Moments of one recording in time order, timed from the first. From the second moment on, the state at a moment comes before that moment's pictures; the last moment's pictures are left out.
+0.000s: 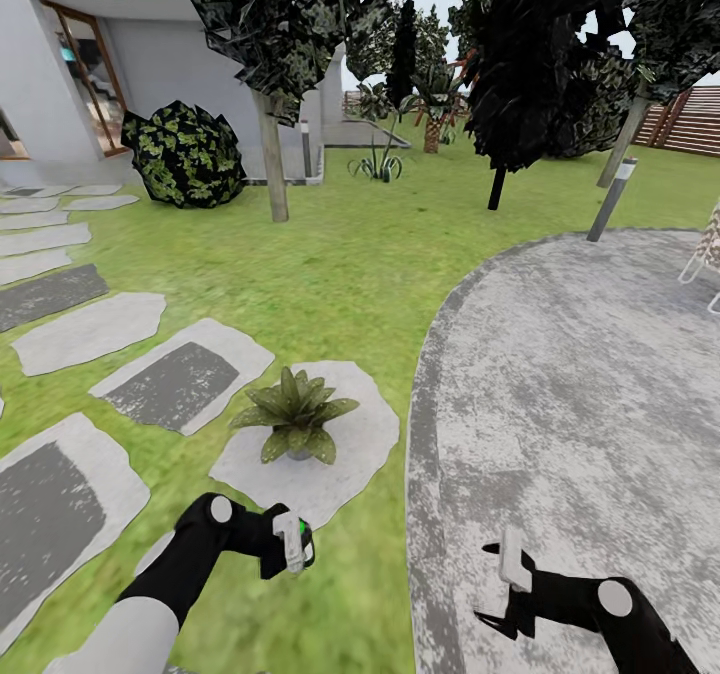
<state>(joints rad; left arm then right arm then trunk) -0.57 -0.02 0.05 -0.81 -0.96 -0.07 -1.10 -0.30 -0.15 -0.24 -0.97 0.72 -0.32 1.06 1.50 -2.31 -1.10</state>
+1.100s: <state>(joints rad) -0.46 -0.08 0.05 -0.66 -0.87 -0.17 -0.97 -0.30 0.12 -0.11 -0.98 0.71 -0.32 1.06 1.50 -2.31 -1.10</state>
